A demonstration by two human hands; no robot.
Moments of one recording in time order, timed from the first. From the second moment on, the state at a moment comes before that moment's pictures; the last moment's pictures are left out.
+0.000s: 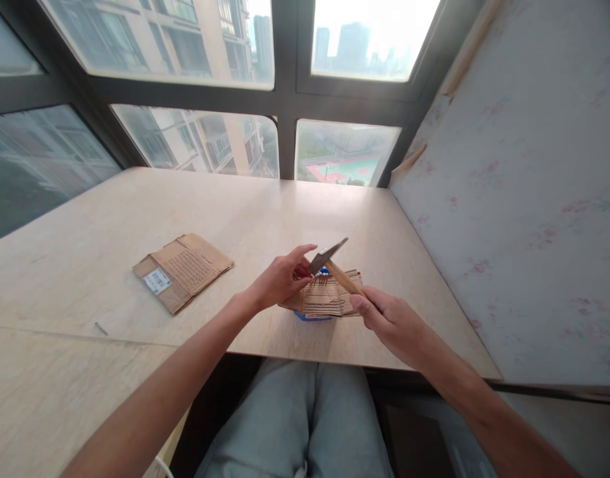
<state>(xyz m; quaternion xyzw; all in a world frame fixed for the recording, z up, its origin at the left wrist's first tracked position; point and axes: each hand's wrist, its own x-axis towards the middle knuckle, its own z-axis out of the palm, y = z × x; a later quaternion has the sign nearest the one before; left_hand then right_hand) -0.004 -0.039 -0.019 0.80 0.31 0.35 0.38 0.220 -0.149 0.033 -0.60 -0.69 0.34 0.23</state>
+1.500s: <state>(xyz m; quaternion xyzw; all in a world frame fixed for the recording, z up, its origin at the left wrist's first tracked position) -0.005 -0.036 -0.019 0.82 0.37 0.29 0.34 0.217 -0.143 0.034 -0.60 -0.69 0.33 0.20</state>
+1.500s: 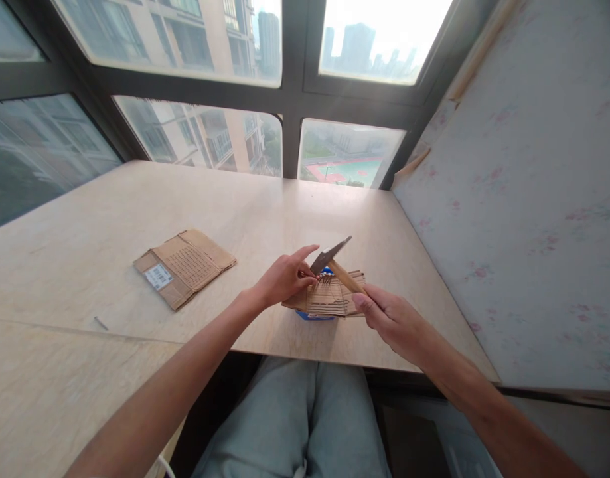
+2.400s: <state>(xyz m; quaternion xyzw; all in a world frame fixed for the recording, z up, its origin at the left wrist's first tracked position) -0.003 -0.038 -0.016 0.82 0.33 0.30 0.36 0.217 -0.147 0.032 -0.62 -0.69 0.32 0.20</state>
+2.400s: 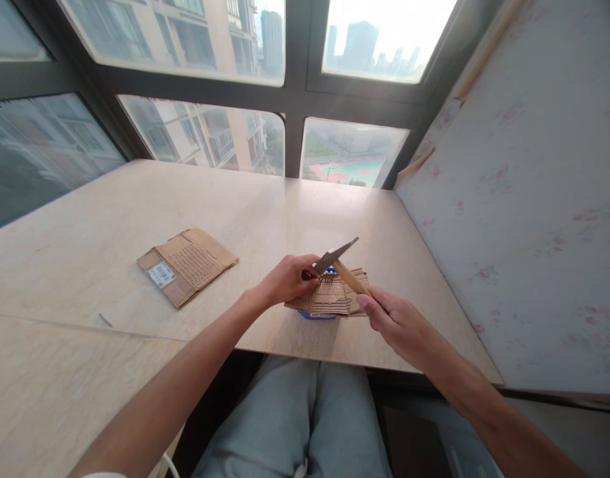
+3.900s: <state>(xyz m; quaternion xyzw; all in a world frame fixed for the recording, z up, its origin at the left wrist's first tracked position) -0.001 -0.037 -0.016 0.82 0.34 0.28 0.37 0.222 -0.146 0.022 -0.61 -0.68 0.34 0.20</state>
